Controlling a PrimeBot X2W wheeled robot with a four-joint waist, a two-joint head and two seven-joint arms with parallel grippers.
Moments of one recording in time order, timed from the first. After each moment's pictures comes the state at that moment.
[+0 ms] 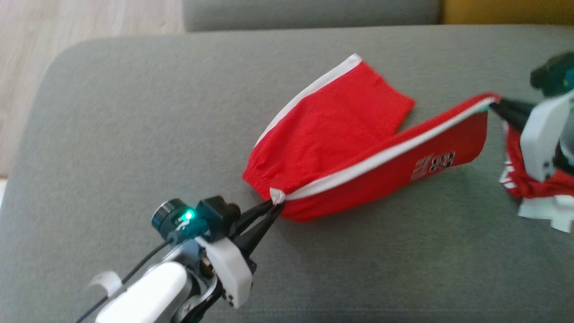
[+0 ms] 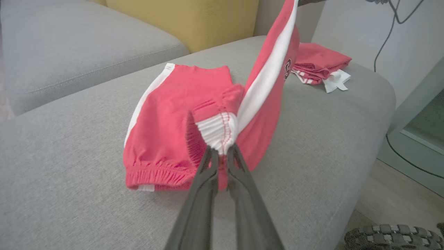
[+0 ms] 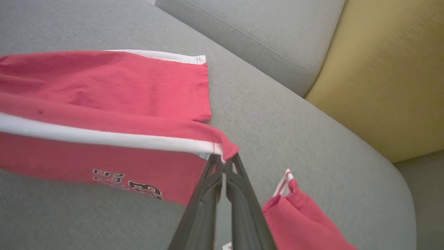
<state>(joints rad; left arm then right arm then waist) -0.35 0.42 -0.89 0.07 -0.51 -0.04 -0.02 -0.86 -0.88 1.06 0.35 0.85 0.13 0.32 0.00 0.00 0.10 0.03</state>
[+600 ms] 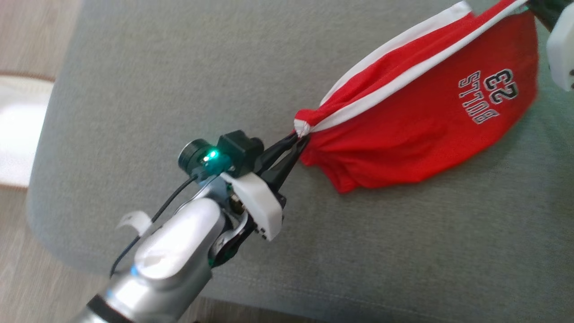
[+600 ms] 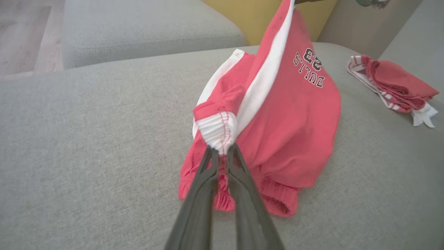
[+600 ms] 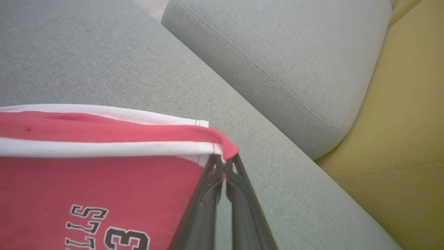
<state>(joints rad) -0.59 0.21 -0.86 0.33 -0.52 -0.06 -0.10 -1.23 -0.80 1.17 0.58 0.78 0.13 0.33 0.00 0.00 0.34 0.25</state>
